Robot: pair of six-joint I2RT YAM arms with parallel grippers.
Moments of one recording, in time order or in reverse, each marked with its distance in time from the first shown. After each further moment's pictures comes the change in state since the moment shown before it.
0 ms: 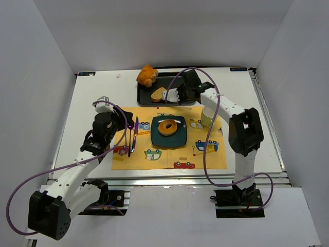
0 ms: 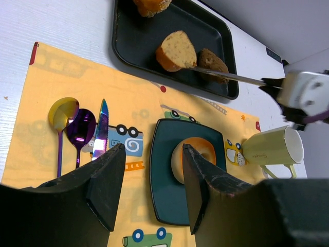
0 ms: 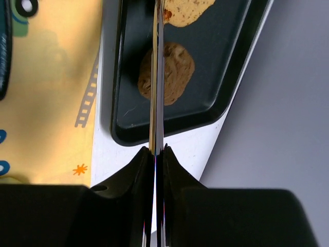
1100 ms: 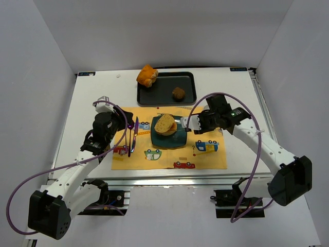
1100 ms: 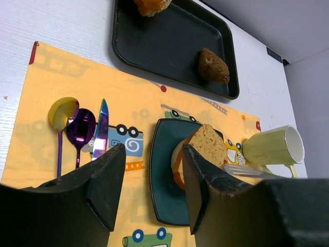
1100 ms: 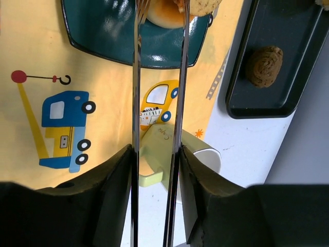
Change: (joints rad) left arm 0.000 0.005 0.000 0.003 0.001 0.000; right arm 0.003 -0.689 -0.566 -0.222 -0.228 0.091
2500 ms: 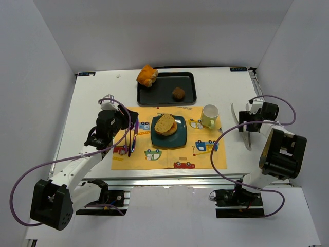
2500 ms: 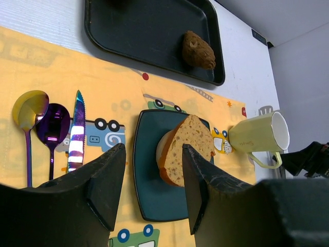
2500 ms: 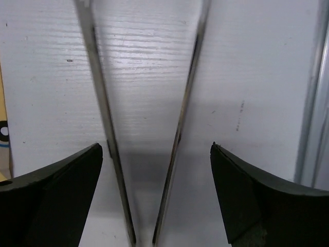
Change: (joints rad) left arm 0.000 0.101 0.010 0.076 0.105 -0.038; right arm -0.847 0.275 -0.310 0.652 0.047 1.011
